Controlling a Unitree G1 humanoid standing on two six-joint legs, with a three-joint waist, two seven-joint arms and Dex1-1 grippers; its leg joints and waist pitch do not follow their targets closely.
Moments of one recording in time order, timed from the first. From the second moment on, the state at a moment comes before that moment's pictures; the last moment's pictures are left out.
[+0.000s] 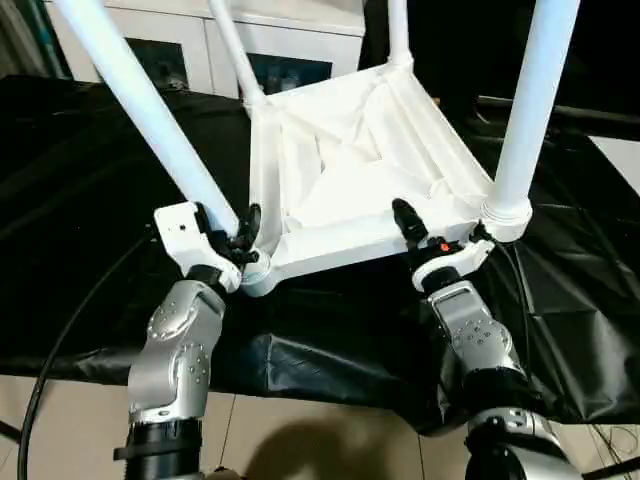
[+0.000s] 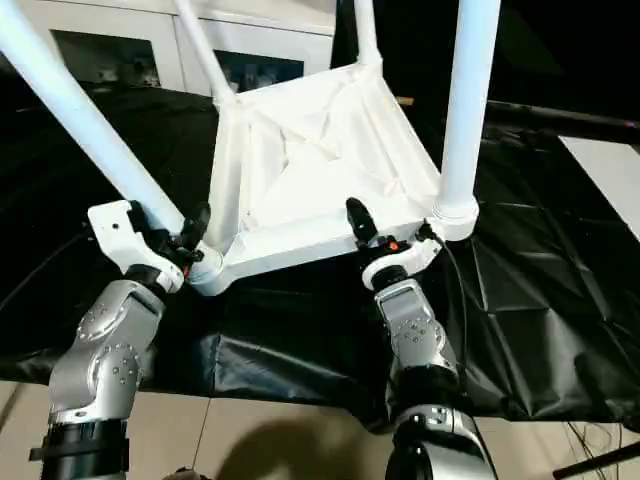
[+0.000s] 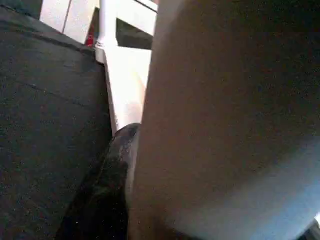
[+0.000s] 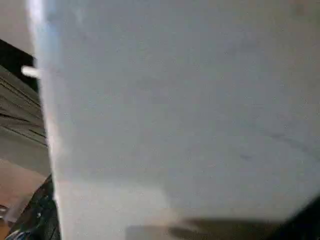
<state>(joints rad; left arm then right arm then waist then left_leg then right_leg) -0.27 -0.04 0.18 0.00 -0.32 0.32 -0.18 -0.55 0.06 -0.41 0.68 0.85 0.26 0.40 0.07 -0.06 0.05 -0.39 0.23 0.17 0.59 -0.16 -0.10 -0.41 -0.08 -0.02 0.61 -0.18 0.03</state>
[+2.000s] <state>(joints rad) -0.29 0.21 0.31 0.01 -0.70 0.25 -0.34 -0.68 -0.02 -0.36 0.80 0.77 0.21 0.40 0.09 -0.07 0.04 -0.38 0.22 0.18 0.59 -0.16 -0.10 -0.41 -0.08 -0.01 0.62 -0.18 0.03</state>
